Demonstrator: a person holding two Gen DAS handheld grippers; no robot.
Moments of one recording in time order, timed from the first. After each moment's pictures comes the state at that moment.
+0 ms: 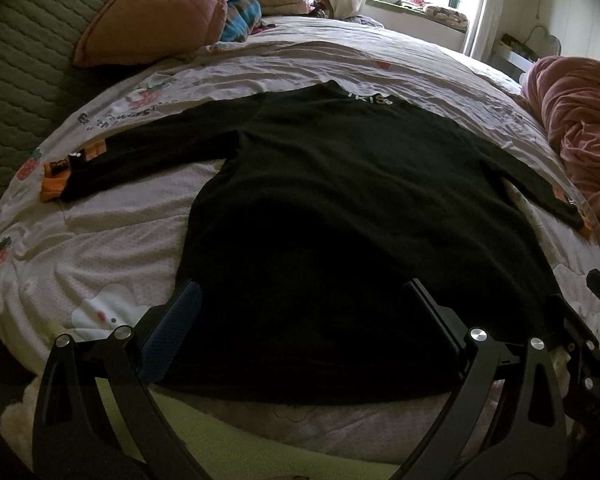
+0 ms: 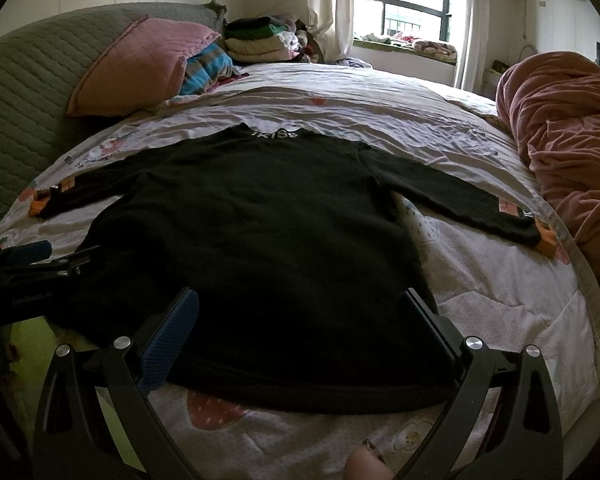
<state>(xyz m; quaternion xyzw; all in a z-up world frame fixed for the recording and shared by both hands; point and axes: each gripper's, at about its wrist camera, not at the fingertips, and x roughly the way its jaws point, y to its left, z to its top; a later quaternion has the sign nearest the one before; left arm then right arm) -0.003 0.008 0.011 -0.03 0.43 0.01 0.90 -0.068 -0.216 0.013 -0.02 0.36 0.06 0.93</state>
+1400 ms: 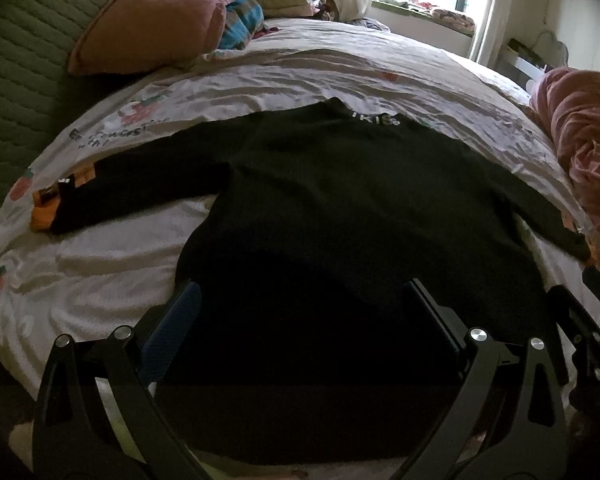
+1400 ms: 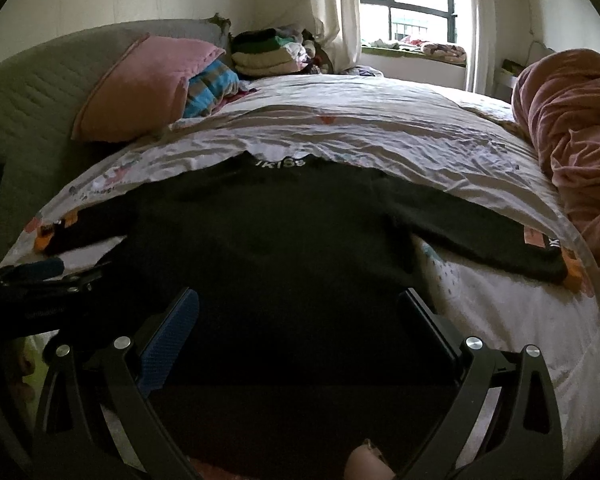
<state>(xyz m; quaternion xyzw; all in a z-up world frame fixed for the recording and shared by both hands) 0.049 0.004 0.023 -0.03 0.43 0.02 0.90 -0.011 -0.223 0.028 0.01 0.35 0.09 0.93</state>
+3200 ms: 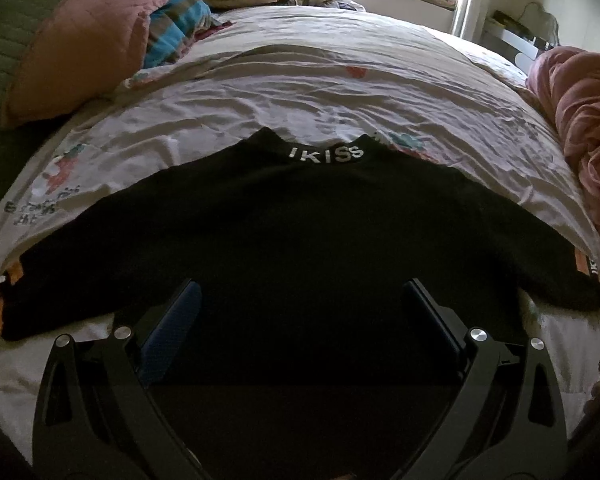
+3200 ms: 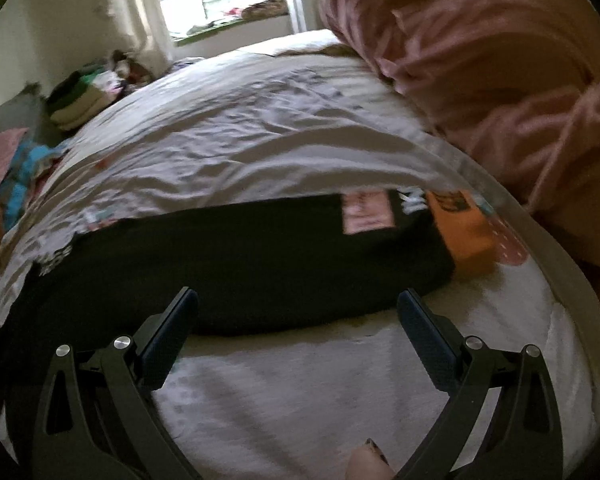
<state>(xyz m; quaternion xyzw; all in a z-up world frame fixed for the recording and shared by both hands) 0.199 -0.073 0.018 0.00 0.46 -0.02 0.89 0.093 -0.452 -0.020 0.17 0.38 -0.18 0.89</state>
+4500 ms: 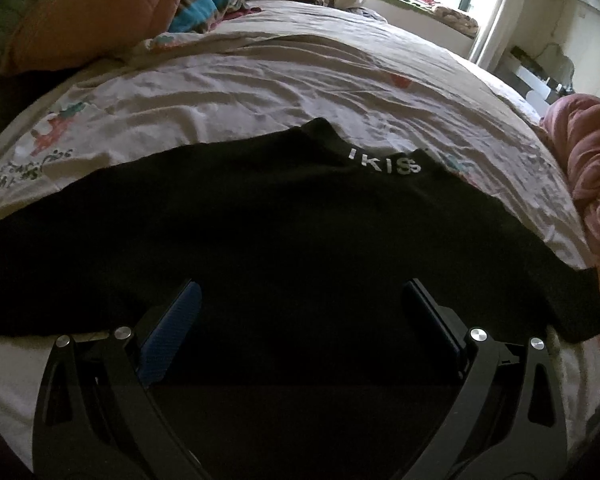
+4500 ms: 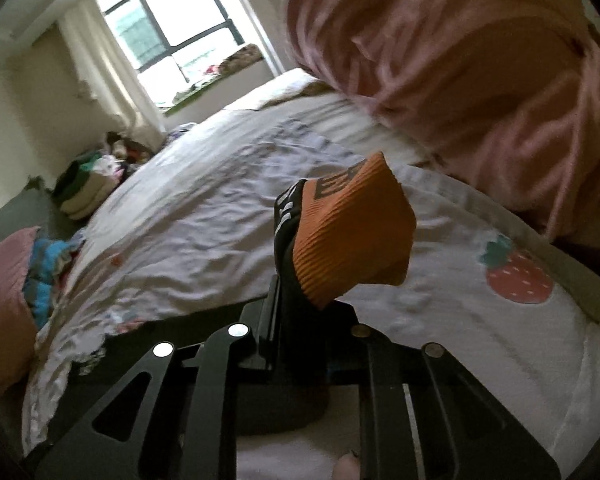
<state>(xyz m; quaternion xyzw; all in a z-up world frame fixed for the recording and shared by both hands) 0.225 -0.006 -0.019 -0.08 0.46 -0.02 0.89 0.114 -0.490 0.010 0.27 0.28 -0.17 0.91</state>
